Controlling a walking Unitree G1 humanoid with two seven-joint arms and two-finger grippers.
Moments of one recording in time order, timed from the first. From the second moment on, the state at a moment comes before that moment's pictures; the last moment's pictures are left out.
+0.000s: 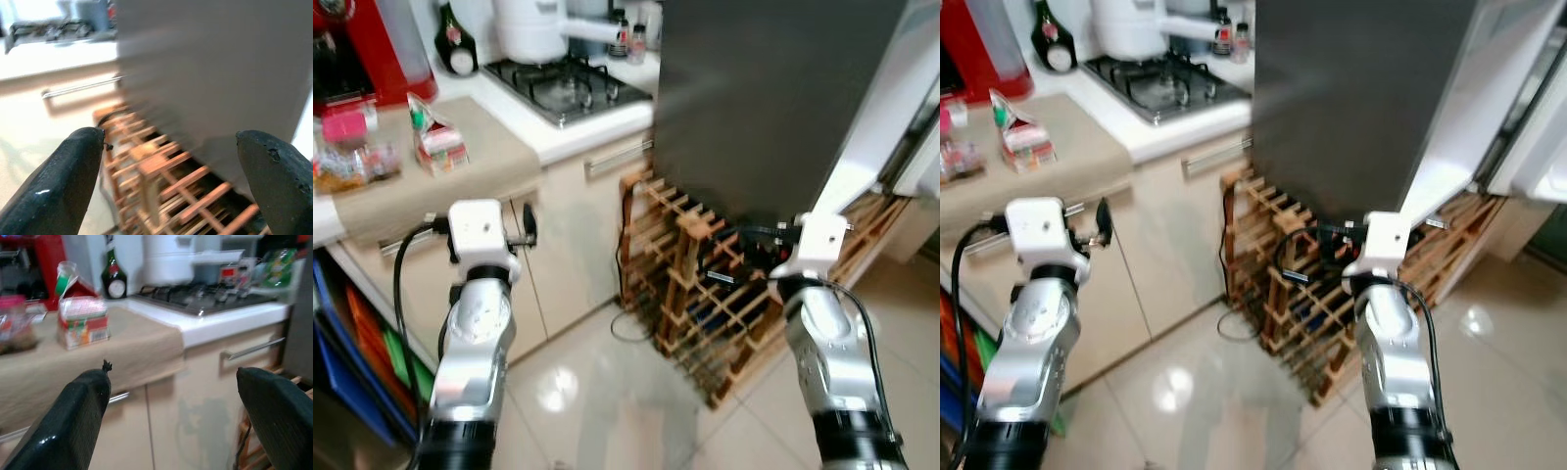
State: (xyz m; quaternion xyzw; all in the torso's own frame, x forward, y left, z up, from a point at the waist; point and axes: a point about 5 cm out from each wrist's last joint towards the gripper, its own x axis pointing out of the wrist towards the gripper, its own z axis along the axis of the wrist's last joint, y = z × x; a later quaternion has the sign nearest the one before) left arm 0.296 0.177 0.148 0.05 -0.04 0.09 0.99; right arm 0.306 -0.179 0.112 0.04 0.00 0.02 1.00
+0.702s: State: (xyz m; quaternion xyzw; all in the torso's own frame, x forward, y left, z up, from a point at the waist) left arm 0.256 0.234 0.104 0.02 0.04 0.15 0.99; right arm 0.295 -0.173 0.094 0.03 0.02 0.04 1.00
